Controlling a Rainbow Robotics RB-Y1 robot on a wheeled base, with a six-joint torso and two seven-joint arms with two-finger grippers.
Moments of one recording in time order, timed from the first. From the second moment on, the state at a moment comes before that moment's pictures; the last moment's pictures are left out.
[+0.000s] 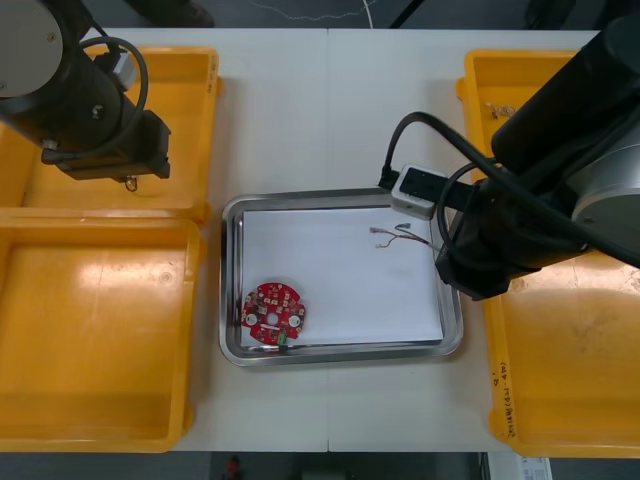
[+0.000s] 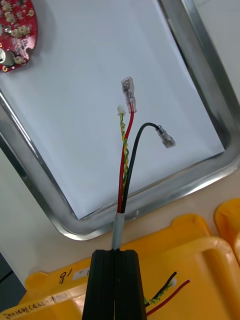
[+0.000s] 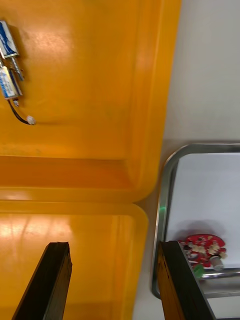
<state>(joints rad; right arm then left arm) -0.69 -0.74 0.41 -2.30 -0.93 1.92 1.59 -0.77 0.74 -0.17 -1.87 0.83 1.91 -0.87</state>
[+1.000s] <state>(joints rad) -0.71 -0.59 0.75 -2.09 -0.60 1.70 1.89 -0.82 0.74 -0.07 -1.61 0.70 1.91 -1.02</state>
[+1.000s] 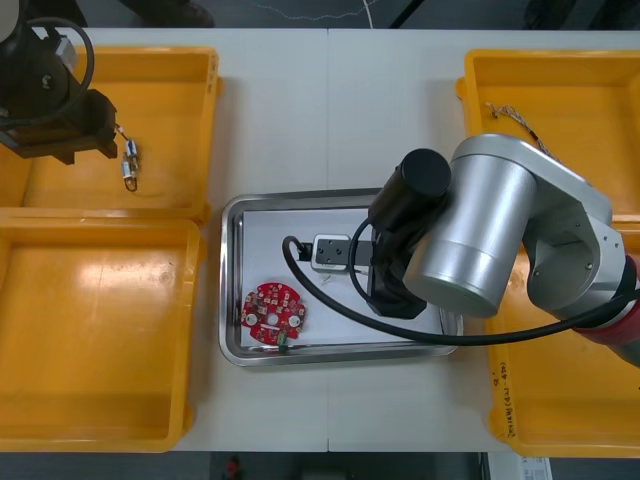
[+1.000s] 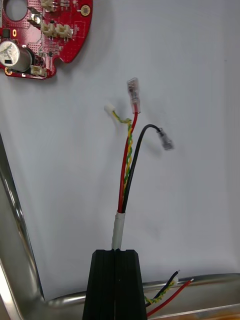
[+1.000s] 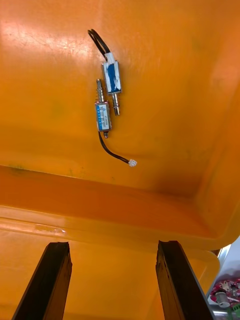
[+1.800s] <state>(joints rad) -0.66 -0.59 0.79 -1.96 -0.64 1.64 1.89 -0.85 0.71 -0.13 -1.40 0.58 1.69 -1.02</state>
